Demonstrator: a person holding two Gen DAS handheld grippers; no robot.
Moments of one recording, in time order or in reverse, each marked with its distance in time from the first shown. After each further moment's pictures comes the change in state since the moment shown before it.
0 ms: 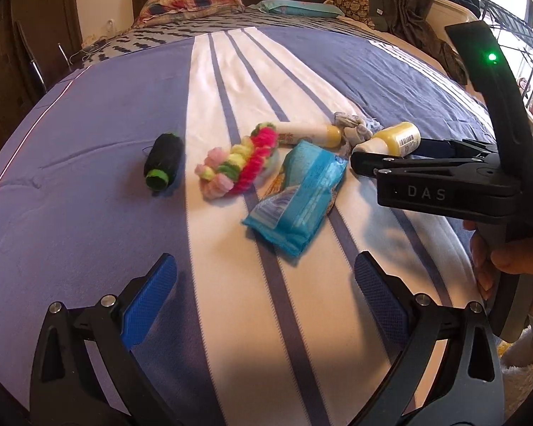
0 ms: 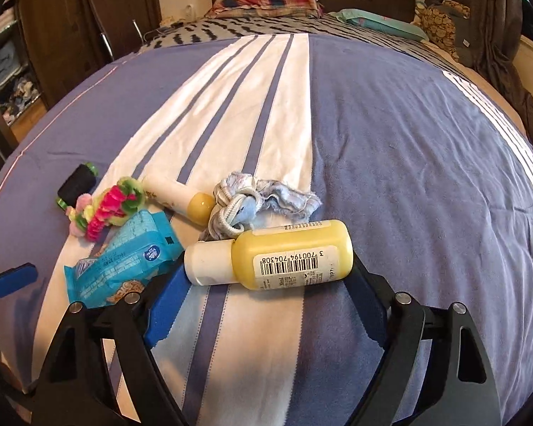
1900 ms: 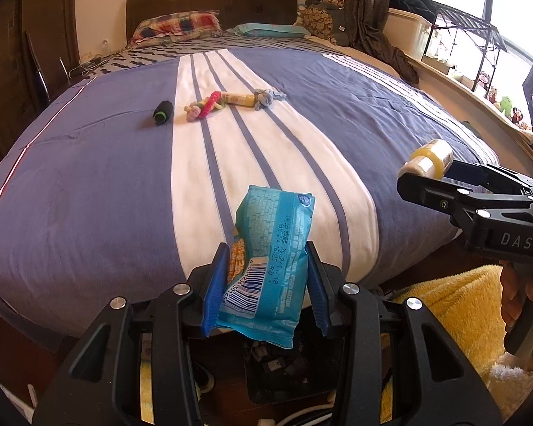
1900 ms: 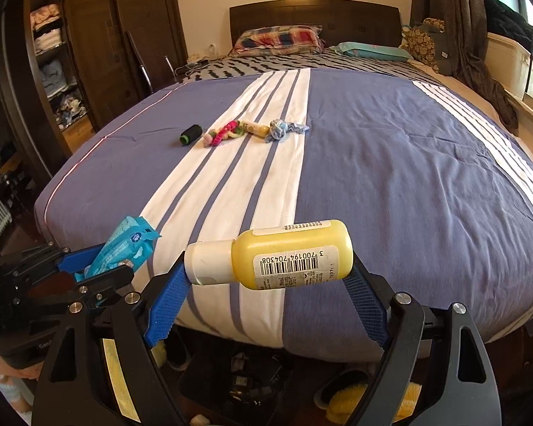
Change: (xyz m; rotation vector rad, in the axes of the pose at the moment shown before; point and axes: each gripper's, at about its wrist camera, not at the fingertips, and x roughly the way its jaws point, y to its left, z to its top) left arm -0.143 -0.056 -0.151 0.029 -0.098 -0.066; right arm -0.191 0.014 -0.176 0.028 -0.152 0.084
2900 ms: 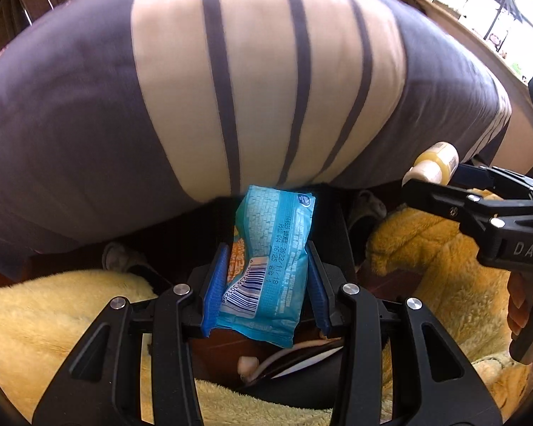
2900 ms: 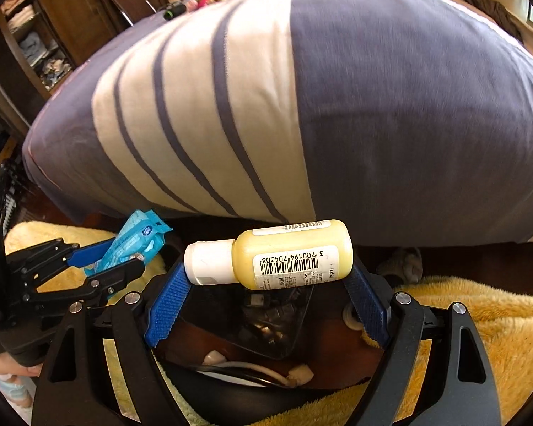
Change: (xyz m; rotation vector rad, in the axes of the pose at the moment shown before) left arm 0.076 -0.004 -0.127 -0.046 0.294 -0.047; right arm 0.056 0.002 -0.137 0.107 0.299 0.026
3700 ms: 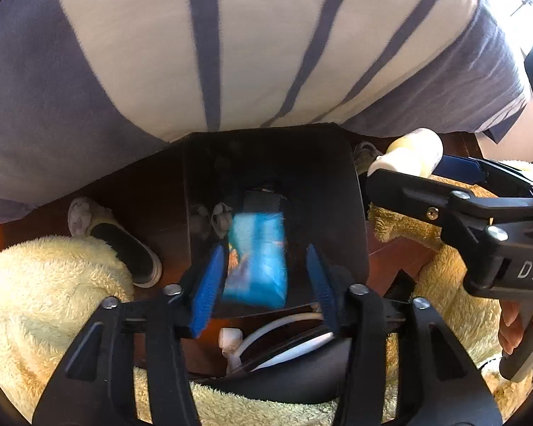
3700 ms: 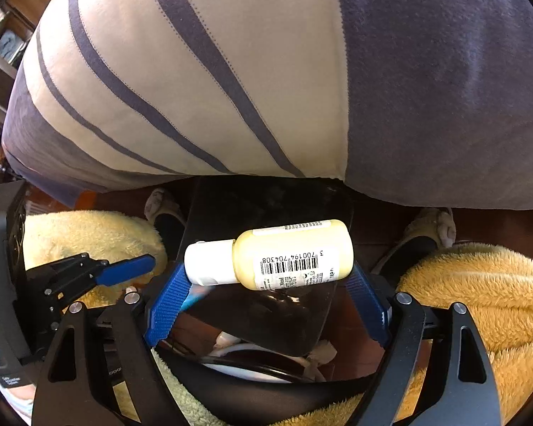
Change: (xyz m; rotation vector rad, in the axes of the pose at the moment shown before) left arm 0.075 0.007 -0.007 -0.043 0.227 -0.065; right arm 0.076 -0.001 -0.003 0.068 0.205 0.047
